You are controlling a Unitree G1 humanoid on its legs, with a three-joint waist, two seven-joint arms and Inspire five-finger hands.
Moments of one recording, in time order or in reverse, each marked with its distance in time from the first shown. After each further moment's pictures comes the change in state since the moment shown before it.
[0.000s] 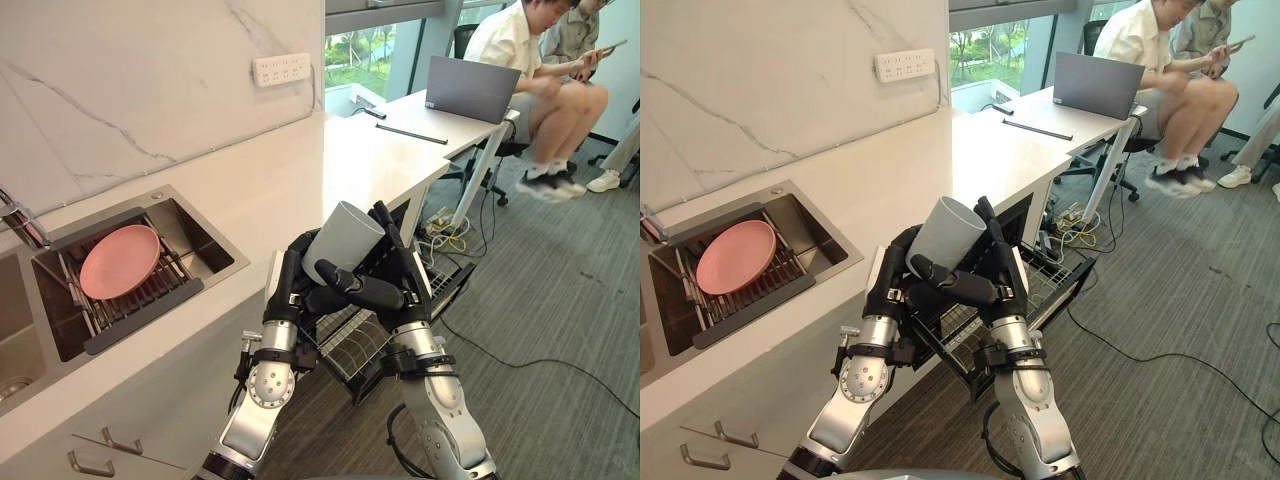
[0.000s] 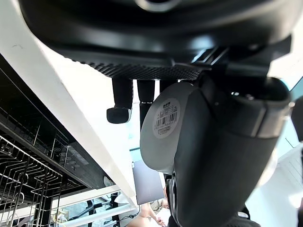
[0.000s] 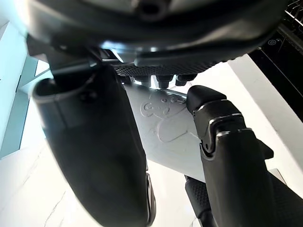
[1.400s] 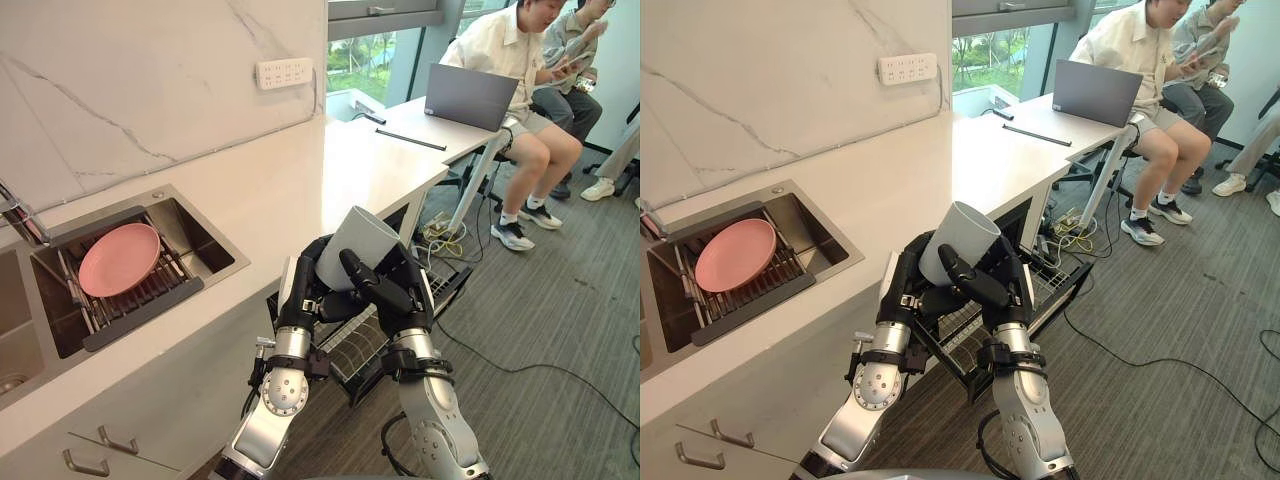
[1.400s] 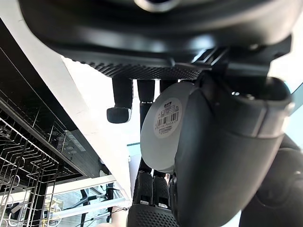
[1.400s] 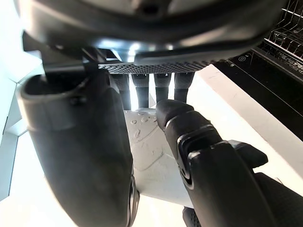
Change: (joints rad) left arm 0.010 -0.021 -0.066 0.008 -0.004 -0.002 0.021; right arm 0.003 0.018 -0.002 0.074 0.157 -0.022 -0.073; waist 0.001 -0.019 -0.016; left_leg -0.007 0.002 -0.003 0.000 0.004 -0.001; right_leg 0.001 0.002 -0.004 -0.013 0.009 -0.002
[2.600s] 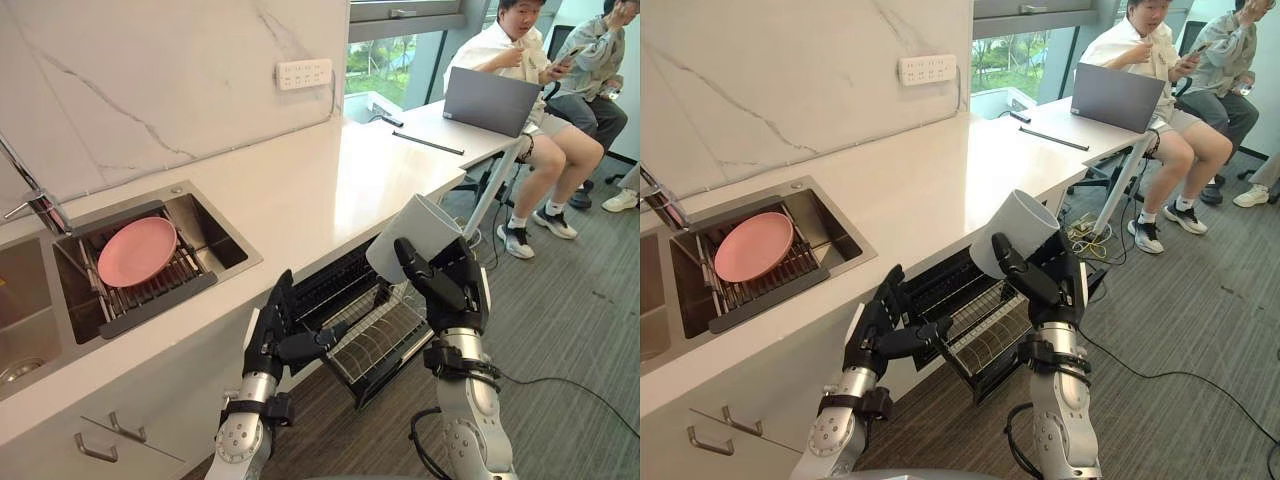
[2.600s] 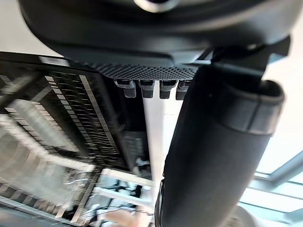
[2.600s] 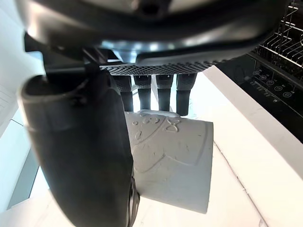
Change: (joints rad) left arm 0.310 0.006 0.185 0.065 -0.342 -0.017 -0.292; right arm 0.084 0.030 -0.281 -0.082 -0.087 0.005 0.065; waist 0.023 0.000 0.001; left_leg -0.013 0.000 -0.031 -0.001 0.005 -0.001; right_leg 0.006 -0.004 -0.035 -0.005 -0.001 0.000
